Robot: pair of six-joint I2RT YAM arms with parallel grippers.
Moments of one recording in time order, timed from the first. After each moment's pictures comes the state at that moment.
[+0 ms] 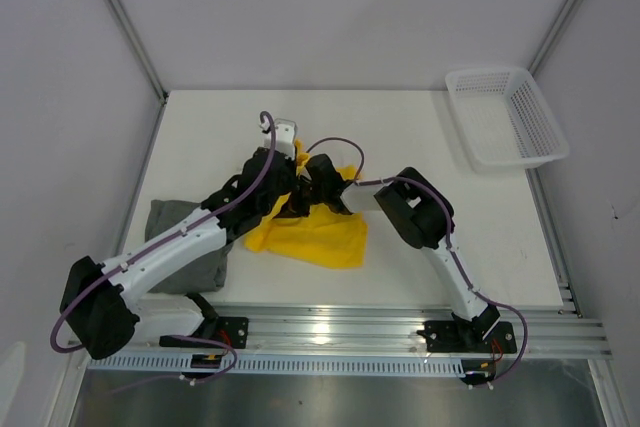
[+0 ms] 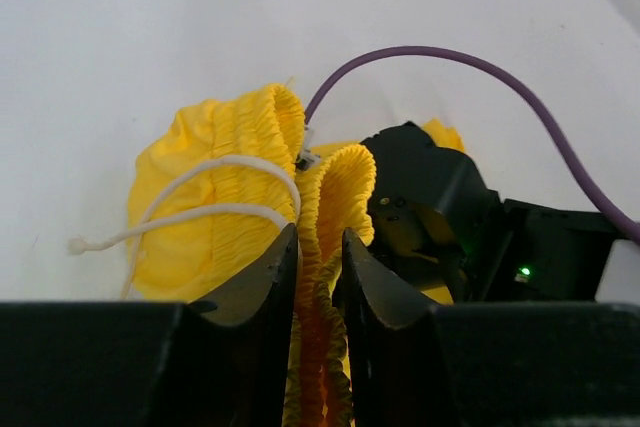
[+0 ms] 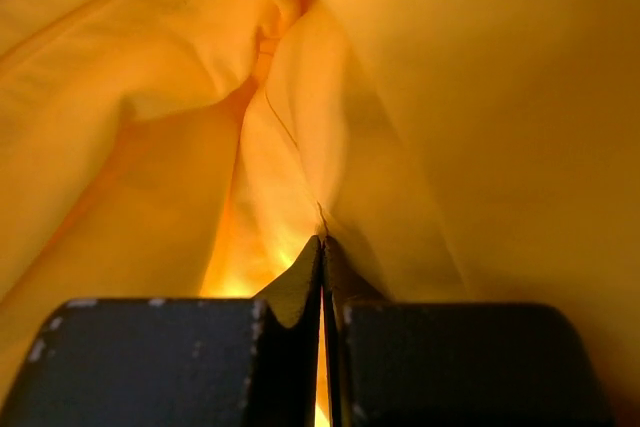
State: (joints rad) left arm -0.73 1.19 0.92 -0.09 -0.42 -0.18; right arm 0.77 2.36 1.46 0.33 -0.62 1.09
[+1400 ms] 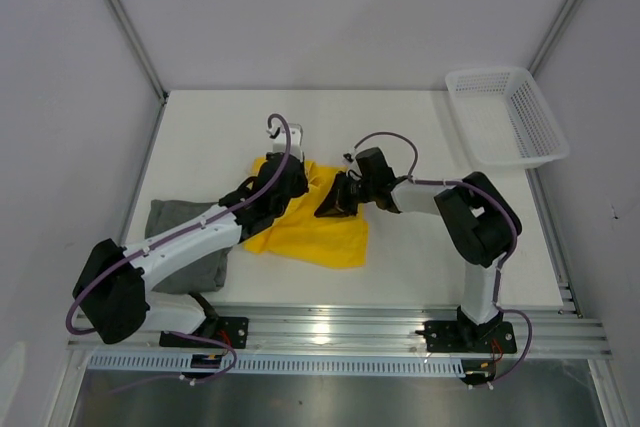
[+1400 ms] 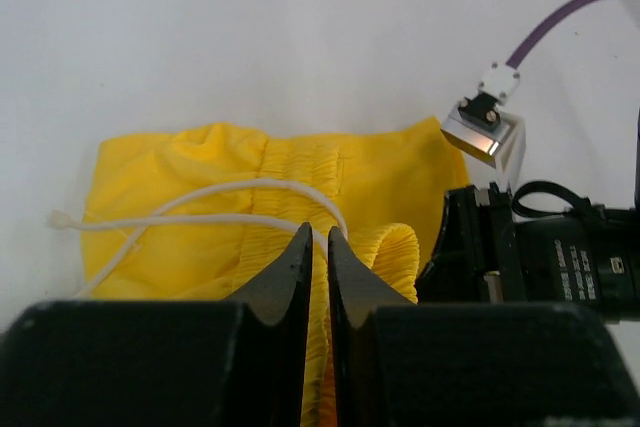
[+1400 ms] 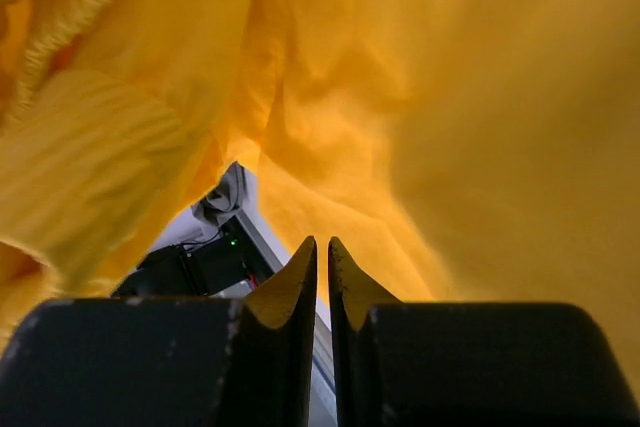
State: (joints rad) left arm -0.76 1.30 0.90 -0.01 -0.51 -0.31; right arm 0.59 1.92 1.04 0.16 -0.66 0.93
